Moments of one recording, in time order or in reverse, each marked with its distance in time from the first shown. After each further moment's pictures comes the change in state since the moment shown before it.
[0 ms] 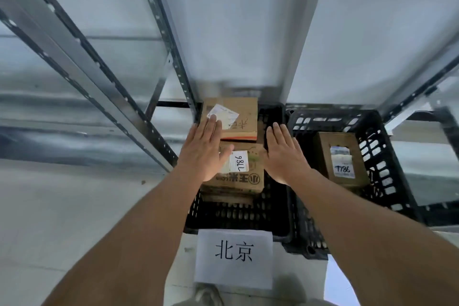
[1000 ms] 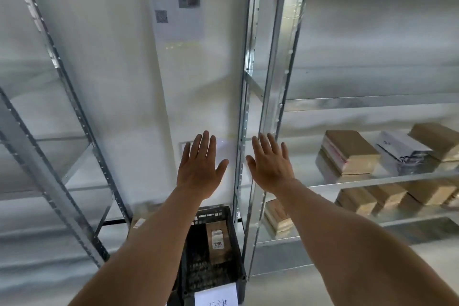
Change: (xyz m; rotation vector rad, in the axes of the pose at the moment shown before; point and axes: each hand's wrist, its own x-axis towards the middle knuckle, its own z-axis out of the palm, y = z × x) left_hand -0.359 0.377 -0.600 -0.138 0.568 0.178; right_hand -0.571 0.171 -0.541 -0.135 0.656 0.099
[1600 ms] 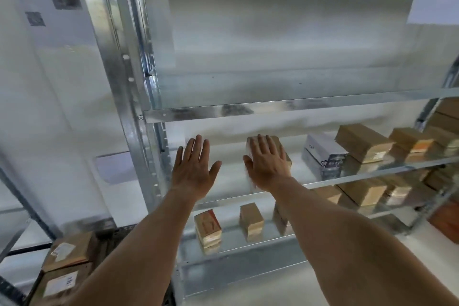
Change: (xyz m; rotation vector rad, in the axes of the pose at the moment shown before) left_hand 0.109 0.344 0.061 0.016 -0.069 0.013; right_hand -0.007 0.366 -0.045 0.022 -0.015 0.115
